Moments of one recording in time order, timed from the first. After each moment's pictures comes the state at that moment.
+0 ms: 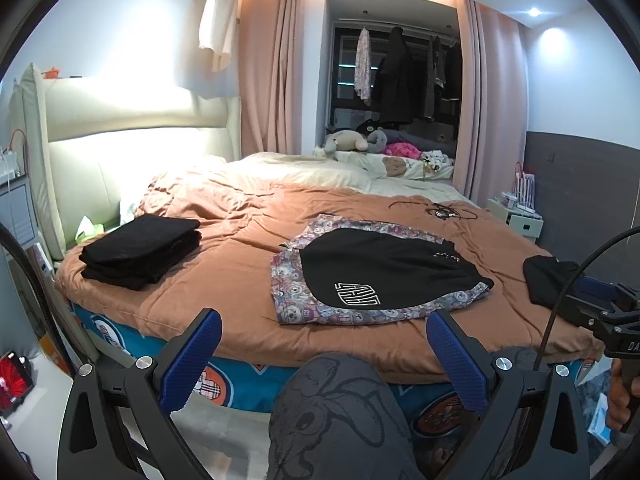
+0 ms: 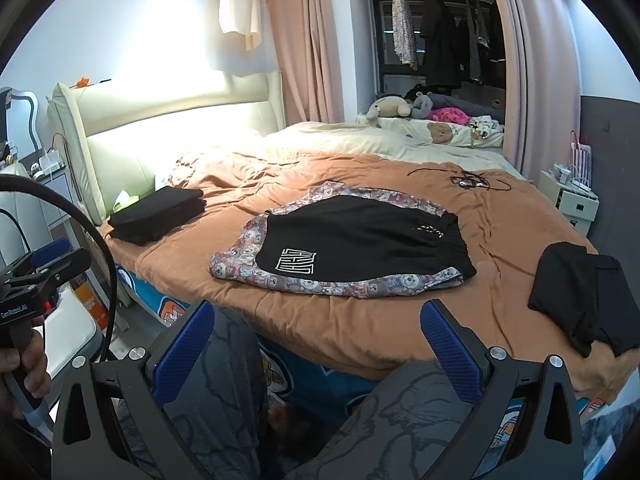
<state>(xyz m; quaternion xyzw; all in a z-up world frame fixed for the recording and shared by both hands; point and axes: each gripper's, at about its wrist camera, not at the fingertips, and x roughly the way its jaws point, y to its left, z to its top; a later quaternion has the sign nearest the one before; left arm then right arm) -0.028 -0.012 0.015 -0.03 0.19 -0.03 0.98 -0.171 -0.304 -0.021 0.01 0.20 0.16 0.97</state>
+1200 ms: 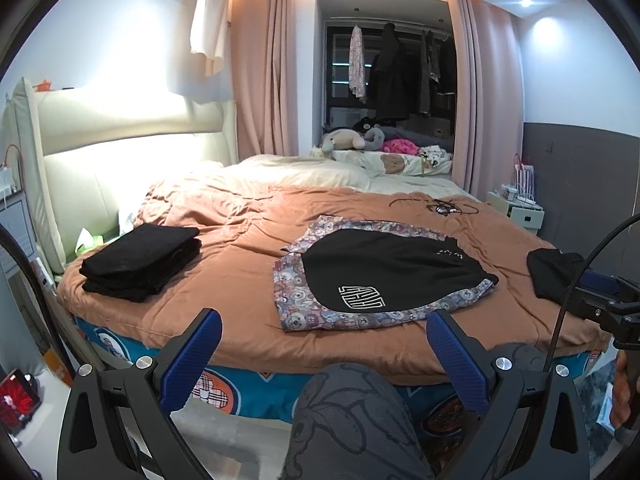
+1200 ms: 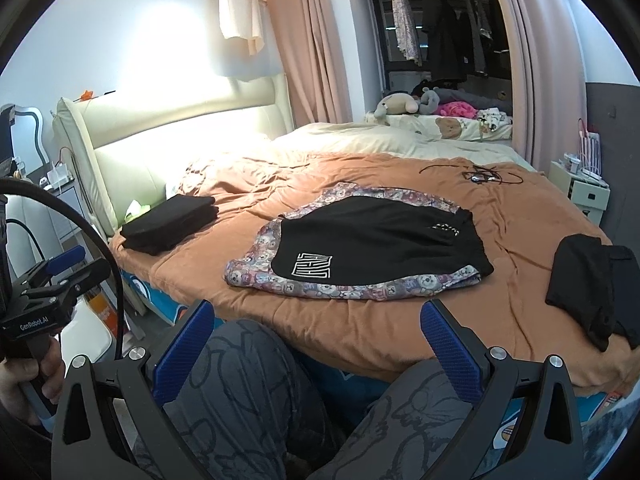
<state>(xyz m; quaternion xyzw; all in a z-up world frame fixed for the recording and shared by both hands) -0.021 -0.015 0.020 -0.01 0.19 -0.03 0.98 -0.167 -0.307 -0.024 0.04 0.20 0.18 0.96</state>
